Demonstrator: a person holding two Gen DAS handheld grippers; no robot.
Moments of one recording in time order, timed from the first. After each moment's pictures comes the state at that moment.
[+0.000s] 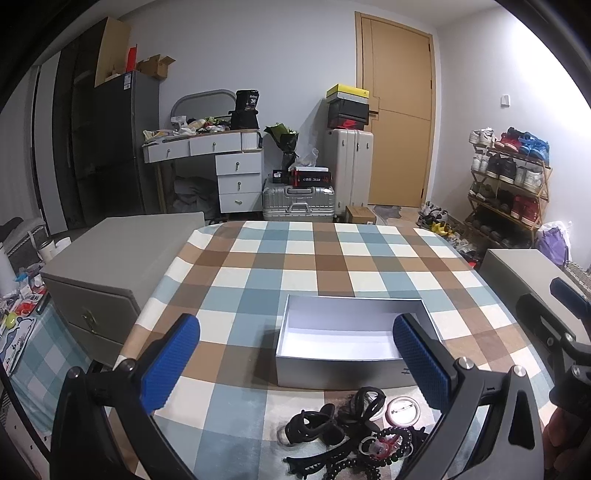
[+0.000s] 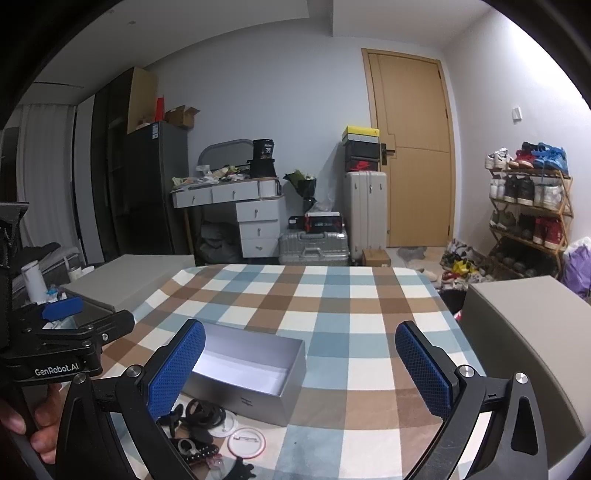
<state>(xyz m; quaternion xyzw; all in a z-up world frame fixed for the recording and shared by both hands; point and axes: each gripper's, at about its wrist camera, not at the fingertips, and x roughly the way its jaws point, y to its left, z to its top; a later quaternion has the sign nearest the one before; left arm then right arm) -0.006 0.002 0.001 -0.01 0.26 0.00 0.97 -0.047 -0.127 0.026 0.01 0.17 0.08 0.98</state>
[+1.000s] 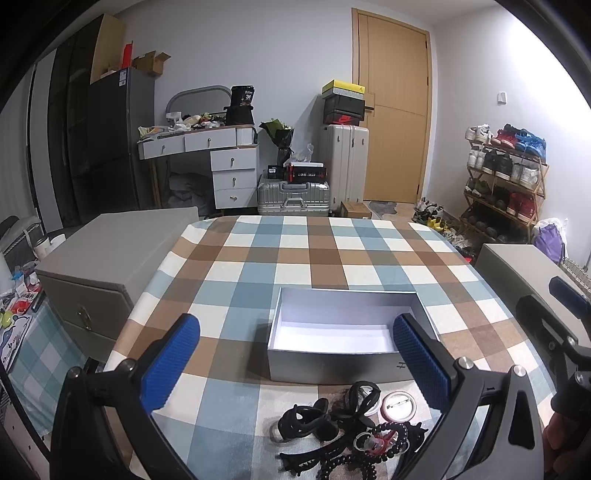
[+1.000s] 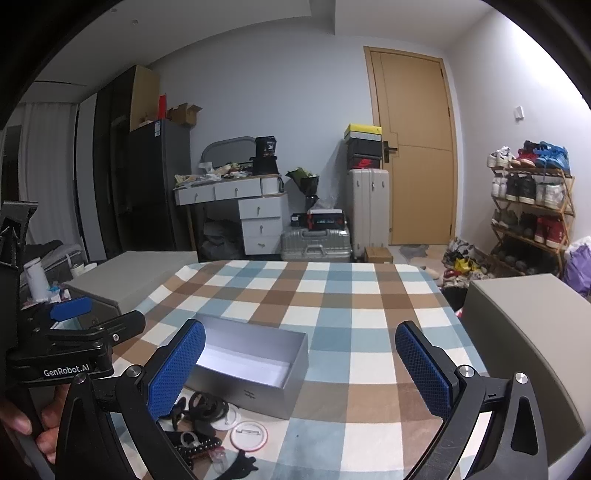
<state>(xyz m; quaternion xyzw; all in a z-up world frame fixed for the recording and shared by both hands) -0.006 -0.004 -0.003 -0.01 0.27 -0.01 0.96 -0.052 -0.127 0.025 0.01 0.17 0.09 0.98</state>
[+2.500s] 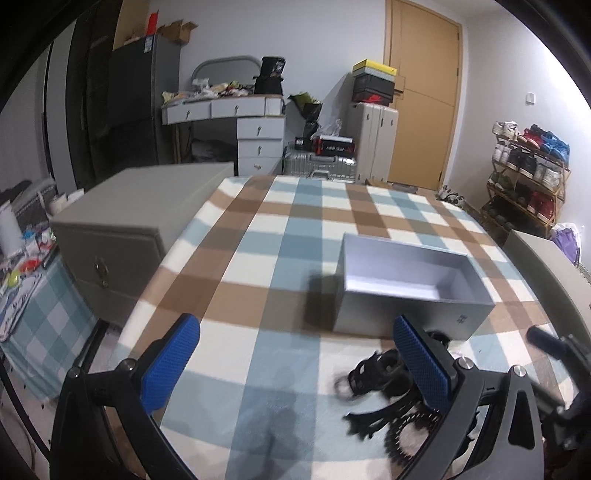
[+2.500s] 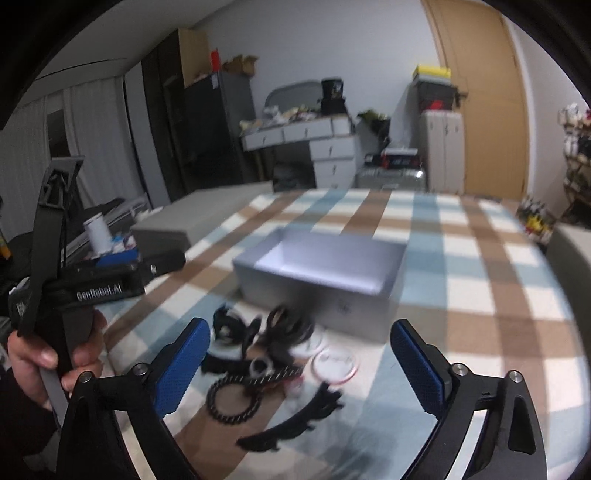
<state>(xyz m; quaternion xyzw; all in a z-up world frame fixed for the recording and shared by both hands) -0.022 0.054 -0.046 -0.05 0.31 0.02 0.95 -0.056 -0.086 -0.045 0.02 0.30 0.25 0.92</state>
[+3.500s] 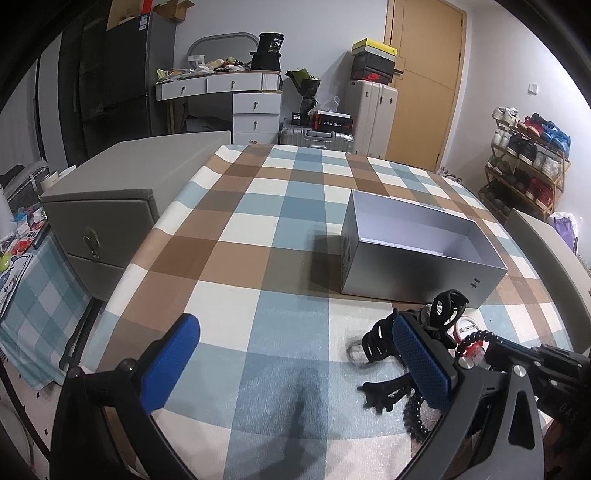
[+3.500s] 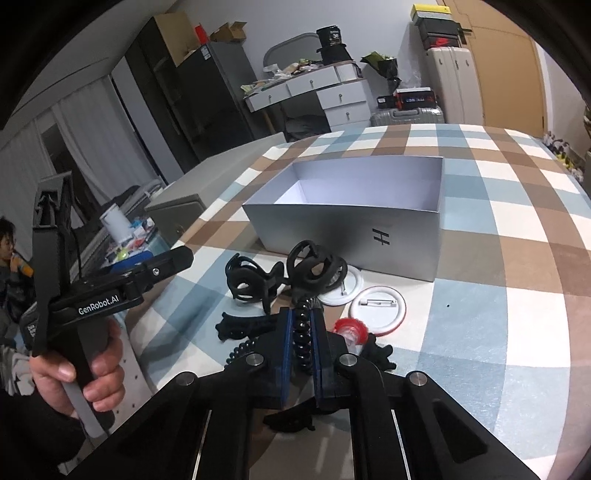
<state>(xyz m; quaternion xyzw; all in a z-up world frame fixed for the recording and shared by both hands) -0.023 0.061 -0.070 -0.06 0.35 0.00 0.94 -0.038 -0.082 -0.075 0.07 0.38 0.28 0.88</state>
